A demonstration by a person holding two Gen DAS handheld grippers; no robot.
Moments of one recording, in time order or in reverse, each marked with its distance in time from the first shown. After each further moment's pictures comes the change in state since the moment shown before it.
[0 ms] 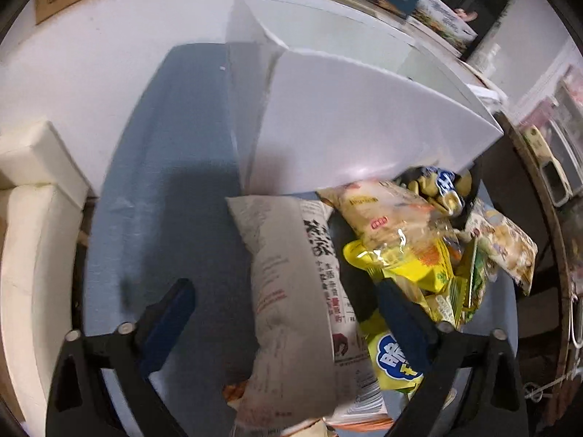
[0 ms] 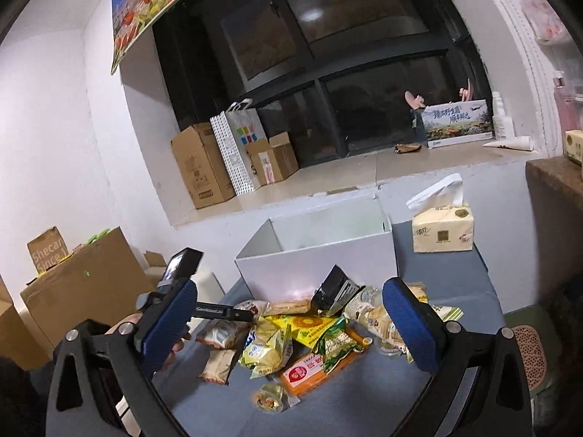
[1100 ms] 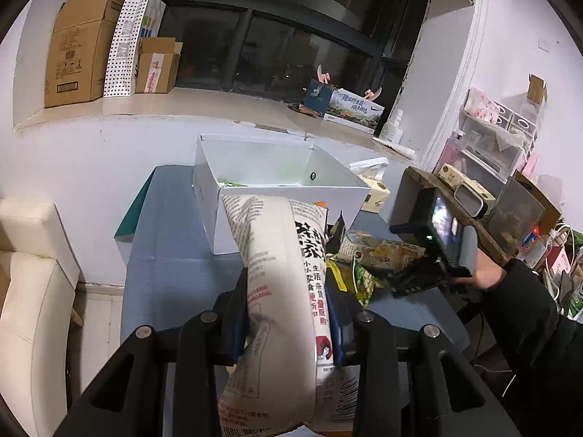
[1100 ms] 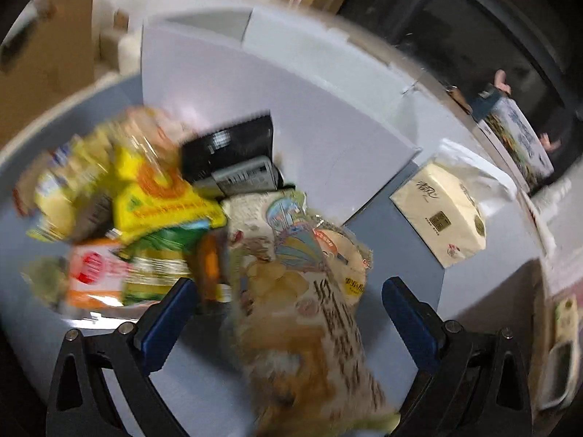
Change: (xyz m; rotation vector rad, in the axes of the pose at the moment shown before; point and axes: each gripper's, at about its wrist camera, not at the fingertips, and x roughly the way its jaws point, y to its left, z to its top) left arm -0.165 -0.025 -0.098 0.146 -0.439 -0.137; right arm 0.198 -0.057 -0.046 -0.718 0.684 -0.263
